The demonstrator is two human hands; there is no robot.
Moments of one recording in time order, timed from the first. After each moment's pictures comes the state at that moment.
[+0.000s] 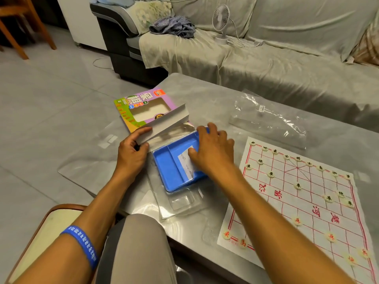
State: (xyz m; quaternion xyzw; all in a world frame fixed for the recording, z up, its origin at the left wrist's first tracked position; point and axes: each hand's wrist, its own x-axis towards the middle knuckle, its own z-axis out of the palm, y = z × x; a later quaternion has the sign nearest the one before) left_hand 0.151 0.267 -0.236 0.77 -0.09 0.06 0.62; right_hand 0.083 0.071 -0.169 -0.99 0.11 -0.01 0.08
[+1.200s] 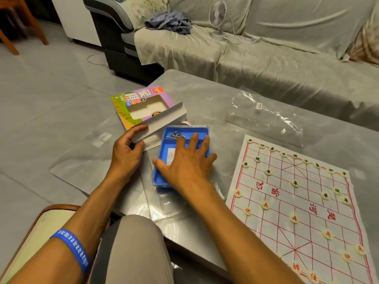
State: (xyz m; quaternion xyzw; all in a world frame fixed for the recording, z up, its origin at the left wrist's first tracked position) left_hand 0.158 0.272 -0.246 0.77 -0.12 0.06 0.63; right_hand 0.067 0.130 -0.182 -0.98 0.14 0.04 0.11
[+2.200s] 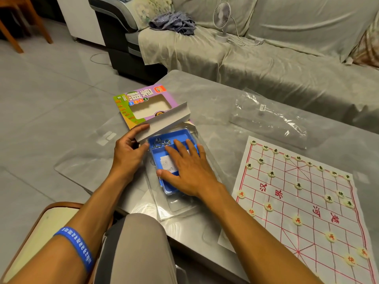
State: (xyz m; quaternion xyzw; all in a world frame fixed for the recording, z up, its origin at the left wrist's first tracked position) left_hand 0.149 0.271 -0.237 0.72 -0.10 0.04 0.68; right_hand 0.073 0.106 -0.220 -0.99 -0.07 0.04 0.13
